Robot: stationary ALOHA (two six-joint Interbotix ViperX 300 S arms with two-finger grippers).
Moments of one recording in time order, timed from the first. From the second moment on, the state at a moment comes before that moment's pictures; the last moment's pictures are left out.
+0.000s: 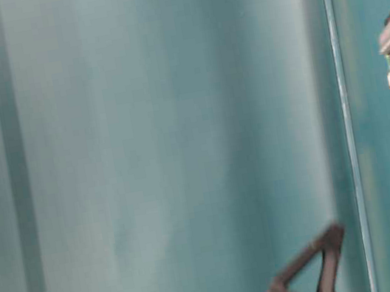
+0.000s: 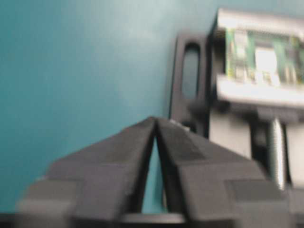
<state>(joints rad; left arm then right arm) 0.25 -0.23 0.97 -0.07 -0.18 0.00 0.53 0.13 0.92 0.45 -0.74 0.01</state>
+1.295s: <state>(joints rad) 0.22 -1.25 1.36 -0.07 0.30 -0.16 0.68 0.33 0.77 1.06 -0.87 -0.30</state>
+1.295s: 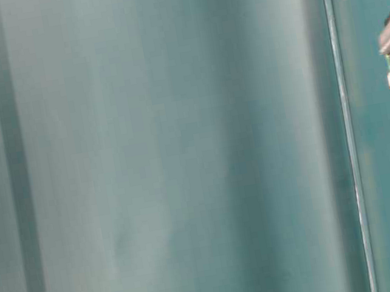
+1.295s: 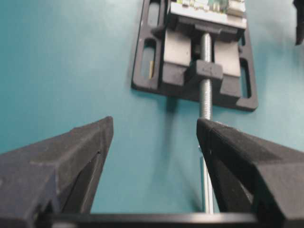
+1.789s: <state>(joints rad) 0.23 -1.25 1.38 -0.07 0.28 -0.17 0.71 0.37 0.76 1.06 -0.82 -0.30</state>
